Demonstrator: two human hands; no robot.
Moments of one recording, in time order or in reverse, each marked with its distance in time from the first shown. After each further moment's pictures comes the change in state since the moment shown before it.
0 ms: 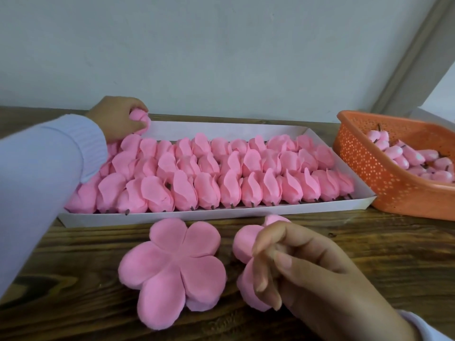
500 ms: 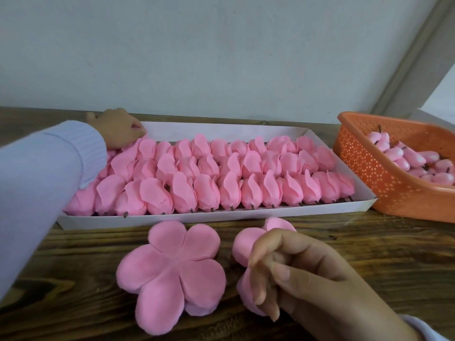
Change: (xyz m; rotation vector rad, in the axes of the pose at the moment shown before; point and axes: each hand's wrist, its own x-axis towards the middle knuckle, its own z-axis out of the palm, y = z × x) left_hand 0.010 -0.012 0.014 0.310 -0.177 -0.105; right_hand 0.000 -0.002 -0.001 -0.043 -0.062 0.036
